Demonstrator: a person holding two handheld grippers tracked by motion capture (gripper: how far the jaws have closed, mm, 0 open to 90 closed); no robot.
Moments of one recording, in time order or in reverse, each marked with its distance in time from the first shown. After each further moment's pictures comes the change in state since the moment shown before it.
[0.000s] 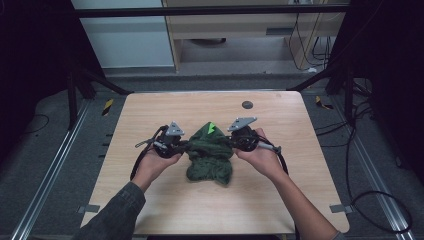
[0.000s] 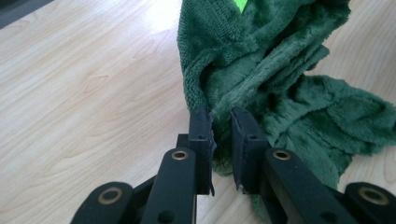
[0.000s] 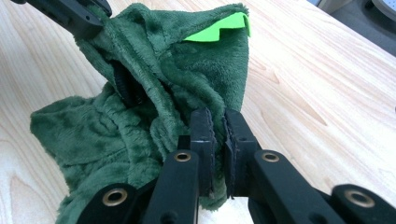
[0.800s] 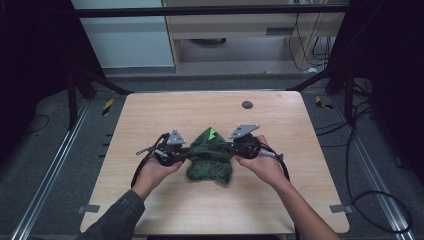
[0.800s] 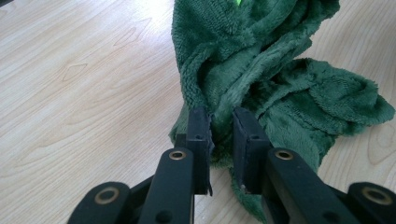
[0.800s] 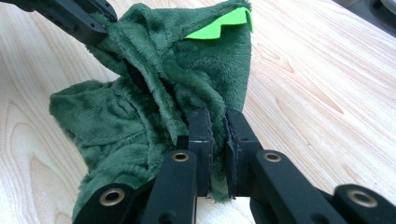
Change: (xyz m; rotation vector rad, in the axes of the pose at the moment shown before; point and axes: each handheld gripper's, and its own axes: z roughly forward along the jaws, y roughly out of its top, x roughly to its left) left arm -0.014 -0.014 0.002 0.000 -0.017 0.008; right arm 0.011 -0.016 -0.005 -0.007 0.020 -0.002
